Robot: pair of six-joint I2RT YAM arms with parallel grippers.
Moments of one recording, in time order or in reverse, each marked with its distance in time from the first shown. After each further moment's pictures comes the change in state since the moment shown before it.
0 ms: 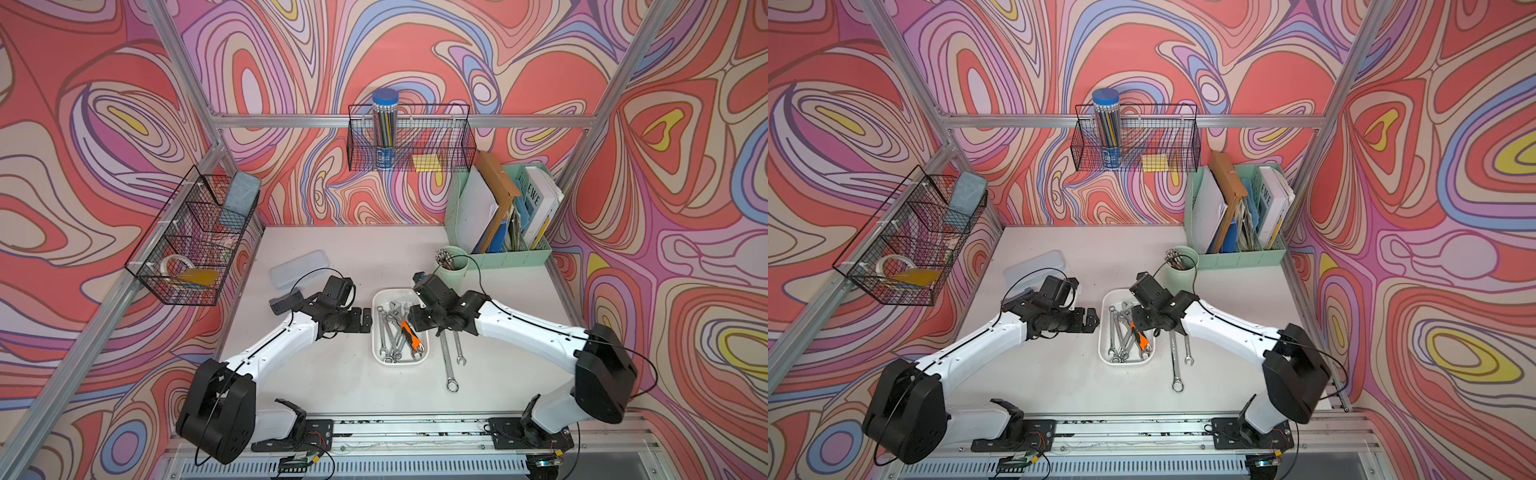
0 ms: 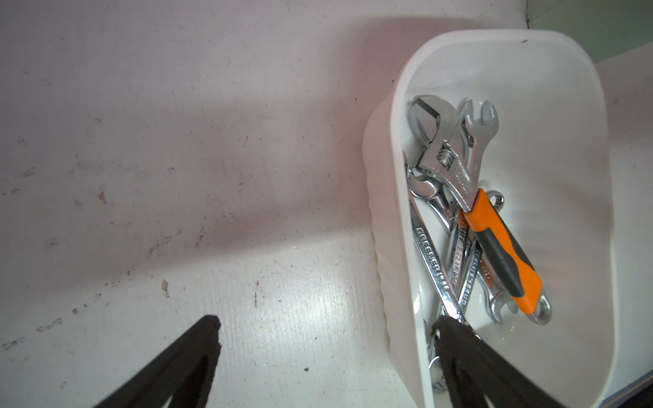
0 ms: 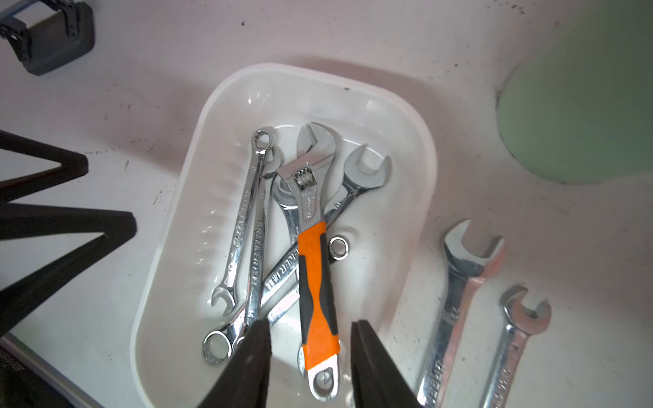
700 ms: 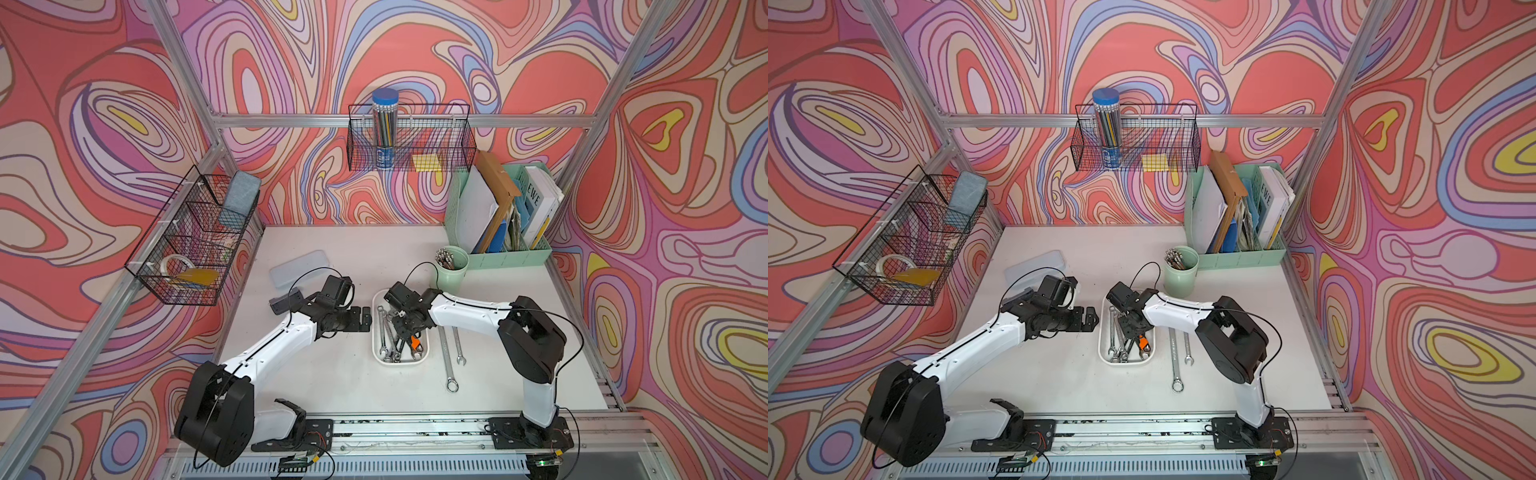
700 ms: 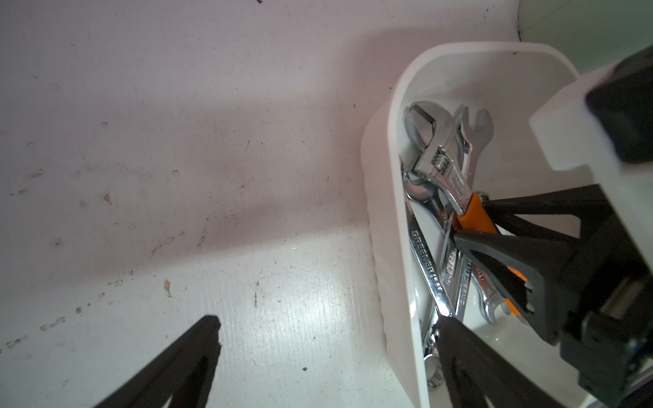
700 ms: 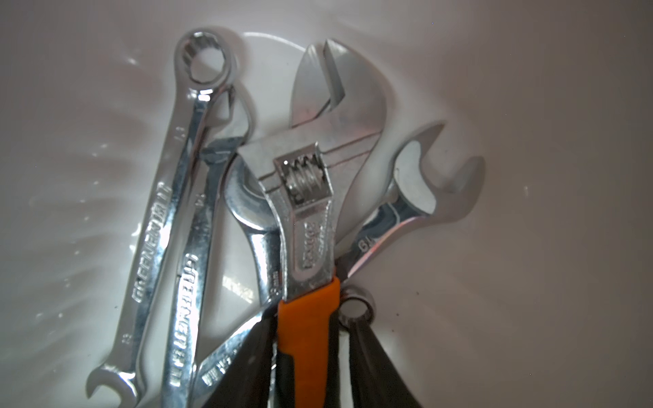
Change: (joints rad) left arm 0.005 -0.013 0.000 0.001 0.005 -0.007; right arm 0.023 0.333 0.171 -0.081 0.059 -0.117
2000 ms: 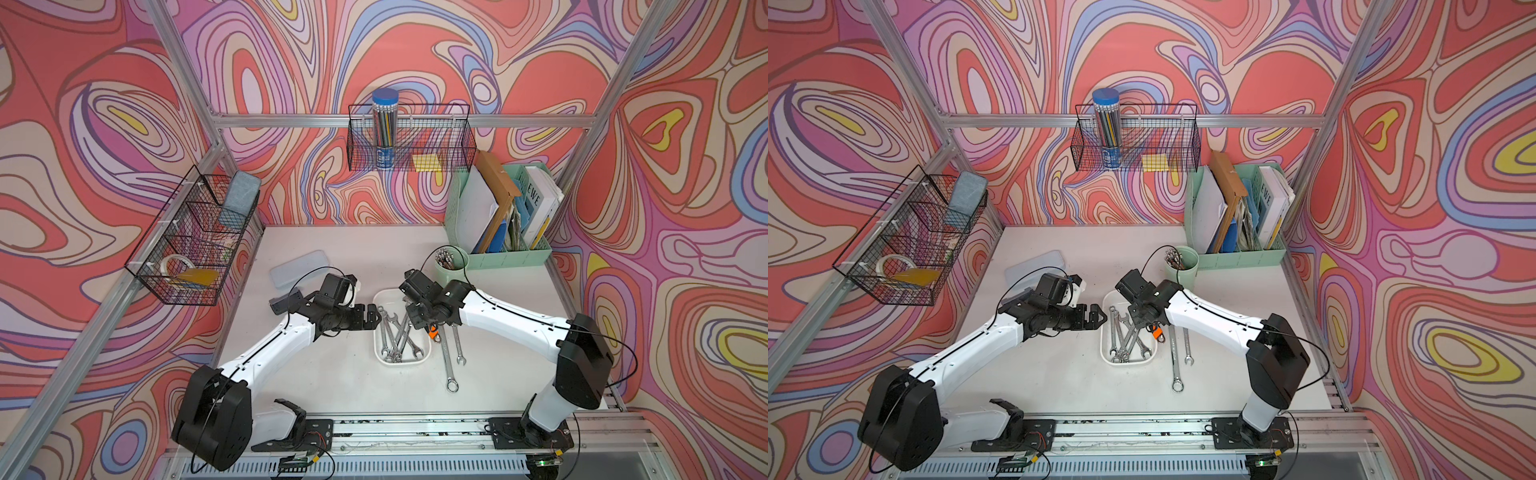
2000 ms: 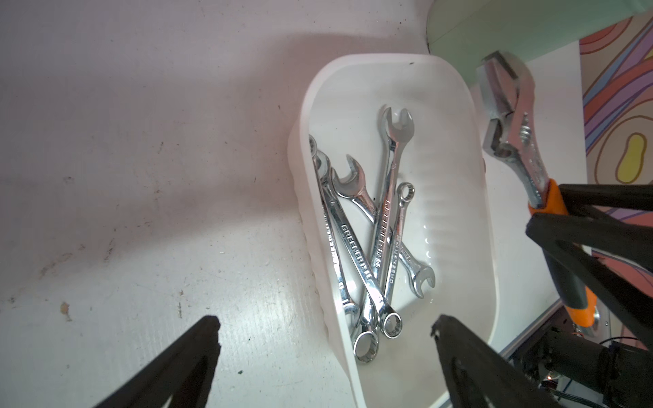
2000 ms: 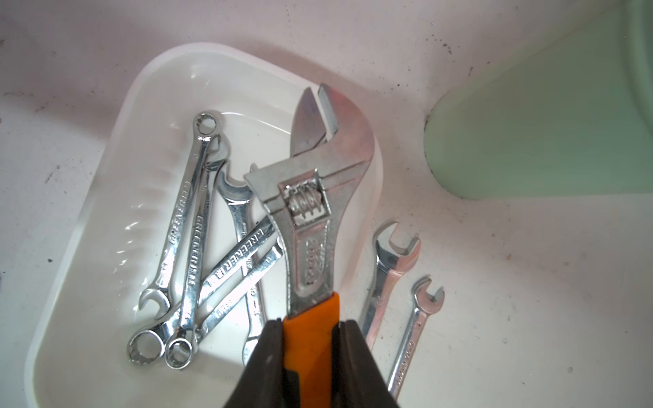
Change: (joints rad) left arm 0.000 -0.023 0.005 0.055 0.195 -0.056; right arm 0.000 -0.306 -0.018 -0.187 0.154 0.008
